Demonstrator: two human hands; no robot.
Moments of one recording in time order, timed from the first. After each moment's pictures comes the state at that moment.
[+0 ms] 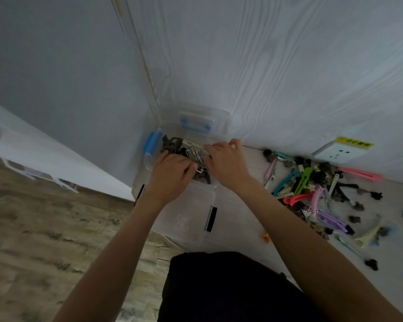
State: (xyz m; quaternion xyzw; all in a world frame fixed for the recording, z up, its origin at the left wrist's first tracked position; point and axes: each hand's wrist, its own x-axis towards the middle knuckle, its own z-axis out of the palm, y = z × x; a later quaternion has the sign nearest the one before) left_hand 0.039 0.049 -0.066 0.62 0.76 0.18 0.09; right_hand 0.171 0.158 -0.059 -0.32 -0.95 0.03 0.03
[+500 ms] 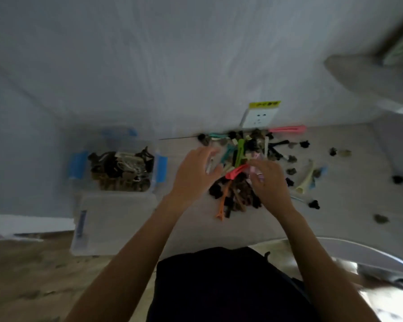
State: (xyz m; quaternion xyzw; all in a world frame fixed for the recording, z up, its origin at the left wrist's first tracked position) left_hand 0.209 0.118 -0.042 0.66 0.62 0.30 0.29; right_hand 0.410 0.130 -0.056 -0.59 -0.75 0.20 0.23
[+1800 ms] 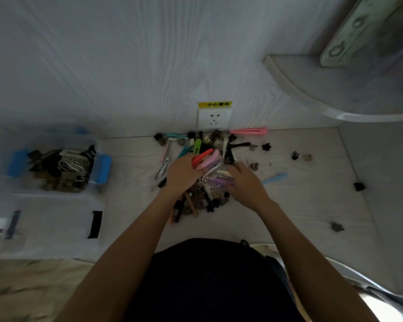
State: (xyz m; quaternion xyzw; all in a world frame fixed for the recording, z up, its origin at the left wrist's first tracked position) left_hand 0.318 0.173 -0.091 0.58 0.72 0.14 0.34; right_hand 0.506 0.177 -0.099 -0.54 -0.81 0.23 0.02
